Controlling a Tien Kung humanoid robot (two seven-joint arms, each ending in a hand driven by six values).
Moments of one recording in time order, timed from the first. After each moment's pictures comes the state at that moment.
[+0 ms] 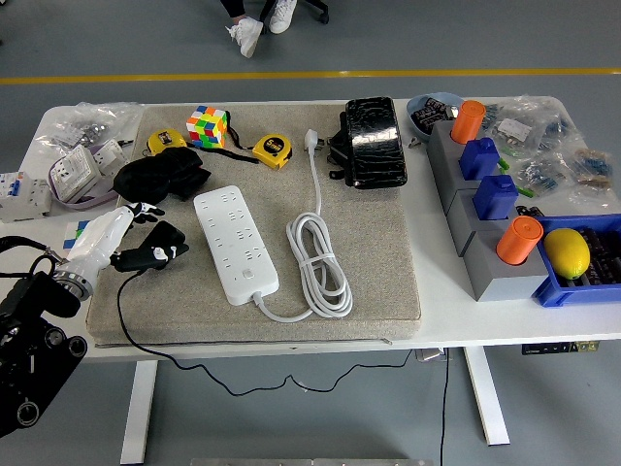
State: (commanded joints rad) left arm -0.23 0.27 -1.18 -1.10 2.00 0.21 0.00; right arm -0.15 -0.23 1.22 0.36 -0.38 -0.08 -0.03
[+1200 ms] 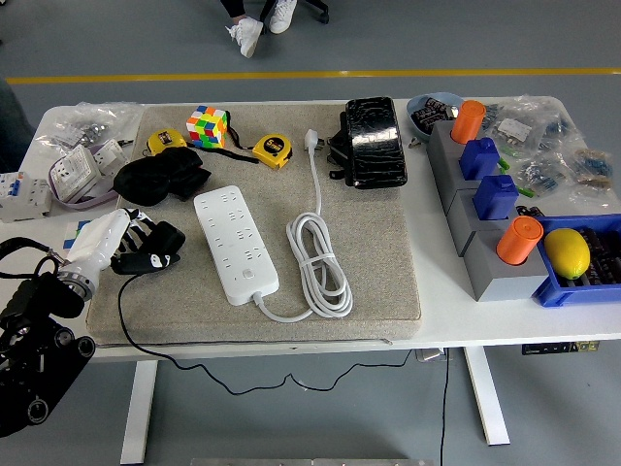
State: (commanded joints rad) left arm -0.24 0.26 -1.17 -1.06 2.01 0.23 0.05; right arm -0.15 -0.23 1.22 0.36 -0.38 -0.08 -0.03
